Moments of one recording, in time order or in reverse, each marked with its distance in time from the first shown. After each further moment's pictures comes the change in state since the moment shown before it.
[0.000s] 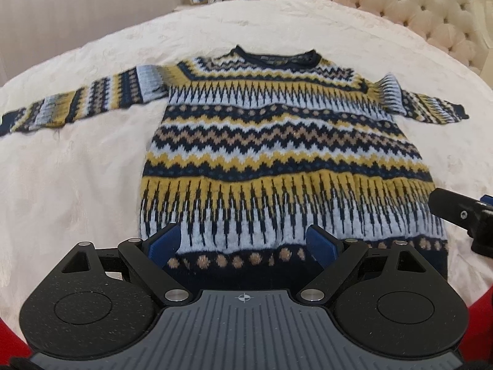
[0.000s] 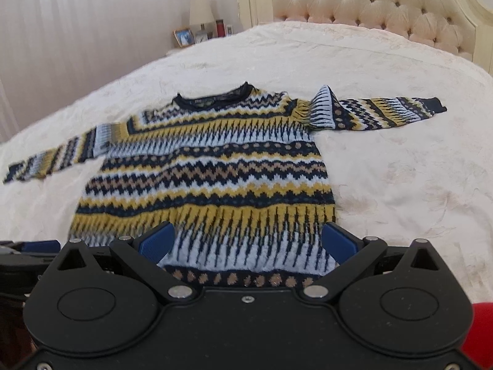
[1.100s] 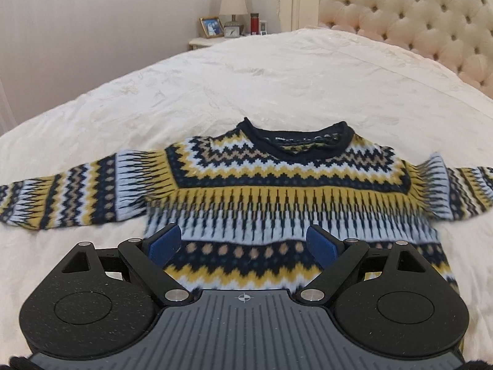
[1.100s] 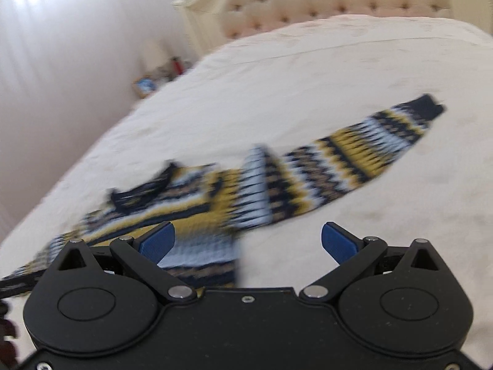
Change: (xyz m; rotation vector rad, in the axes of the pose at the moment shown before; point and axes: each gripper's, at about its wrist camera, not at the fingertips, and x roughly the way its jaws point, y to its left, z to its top) left arm 0.095 -0.022 0.149 -0.035 -0.100 0.096; right arm 0.116 -0.173 0.127 0.235 -0.049 -0.012
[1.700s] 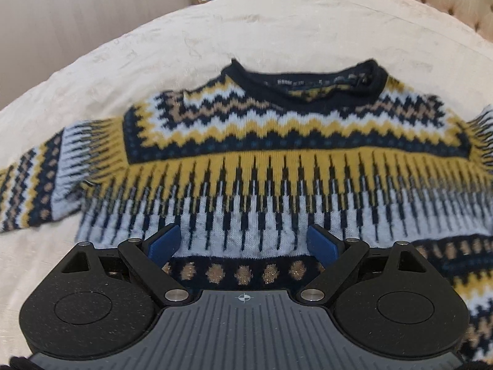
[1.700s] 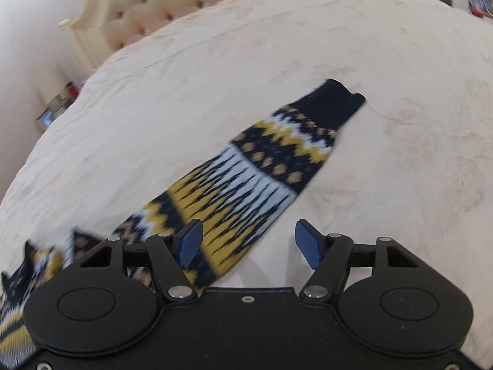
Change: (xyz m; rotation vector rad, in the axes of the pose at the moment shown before) left arm 0.118 -0.023 -0.013 0.068 0.107 0.052; right arm 0.110 -0.135 0.064 0.250 0.039 -0.212
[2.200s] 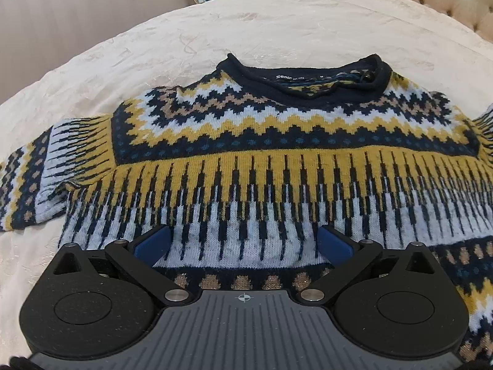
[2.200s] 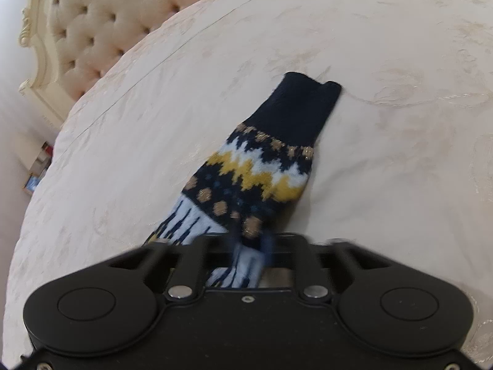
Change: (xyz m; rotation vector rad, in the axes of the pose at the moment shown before) left arm 0.014 -0.001 -0.002 -0.002 -0.018 -0.012; right arm 0.038 -0.032 0.024 0.220 -0.033 0.043
